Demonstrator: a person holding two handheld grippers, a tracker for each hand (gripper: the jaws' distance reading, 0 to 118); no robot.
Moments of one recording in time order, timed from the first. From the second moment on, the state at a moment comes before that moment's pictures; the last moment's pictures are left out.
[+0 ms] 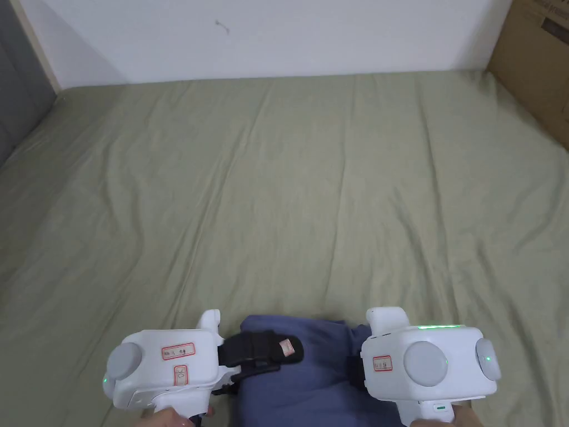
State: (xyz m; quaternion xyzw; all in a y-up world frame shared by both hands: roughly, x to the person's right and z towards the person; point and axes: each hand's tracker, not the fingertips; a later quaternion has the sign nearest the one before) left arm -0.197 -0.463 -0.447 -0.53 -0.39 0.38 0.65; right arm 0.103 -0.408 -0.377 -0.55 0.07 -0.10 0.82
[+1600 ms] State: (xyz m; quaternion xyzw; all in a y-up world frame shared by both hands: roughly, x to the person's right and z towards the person) left arm -0.375 -0.259 -0.400 -0.46 -0.12 0.12 0.87; right arm 0.088 -0.365 -0.341 -0.52 0.03 -0.11 0.85
